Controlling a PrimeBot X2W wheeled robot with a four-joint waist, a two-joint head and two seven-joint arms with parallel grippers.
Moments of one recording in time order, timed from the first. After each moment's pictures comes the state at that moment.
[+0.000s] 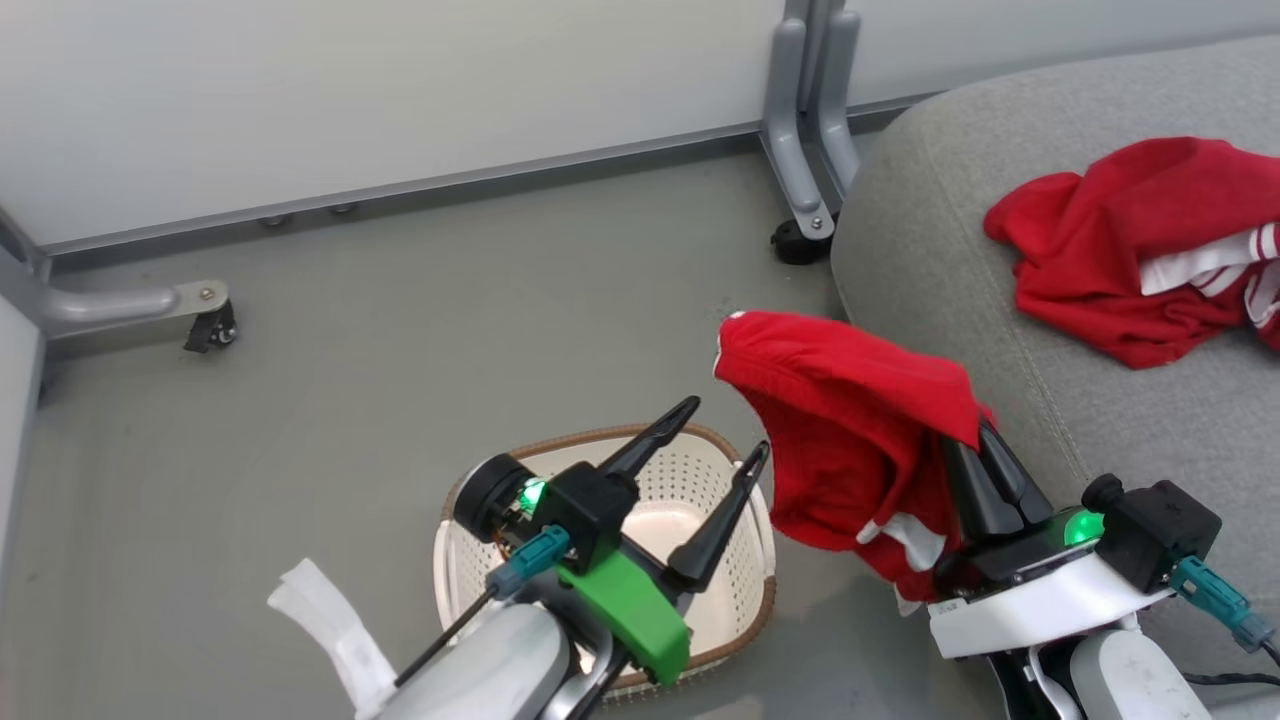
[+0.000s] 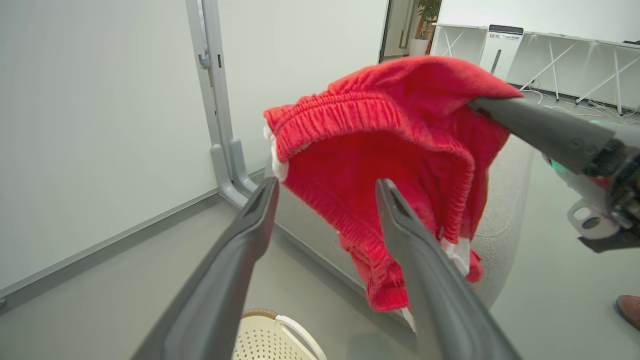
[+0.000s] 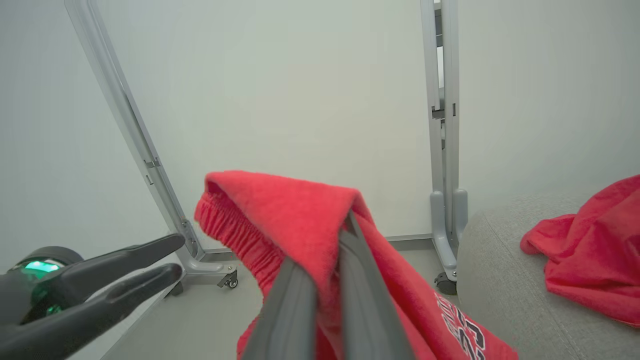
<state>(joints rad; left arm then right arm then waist) -0.44 0.16 -0.88 0.26 -0.51 -0.02 -0.22 -0.06 -0.11 0.18 -0.07 0.35 0.13 -0.26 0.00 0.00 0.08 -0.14</state>
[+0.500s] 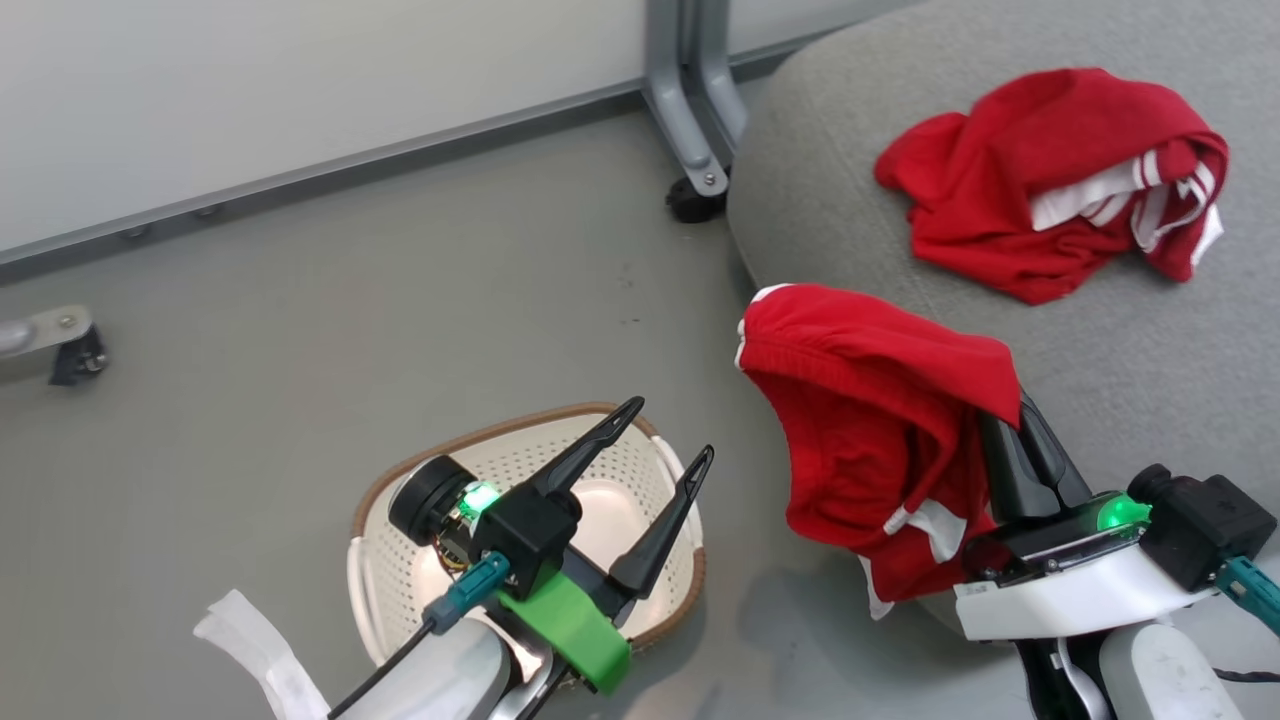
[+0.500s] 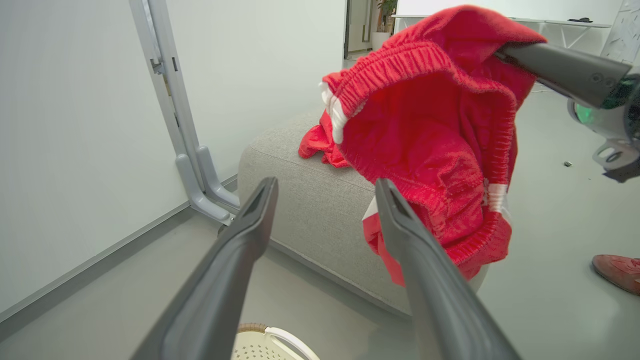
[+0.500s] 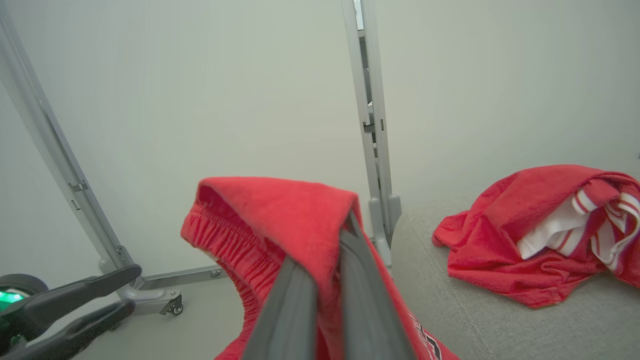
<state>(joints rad) -0.40 0.27 -0.84 0.19 -0.45 -0.02 -0.26 -0.06 -0.09 0.13 -0.14 0.34 0.13 -0.26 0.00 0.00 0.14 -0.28</state>
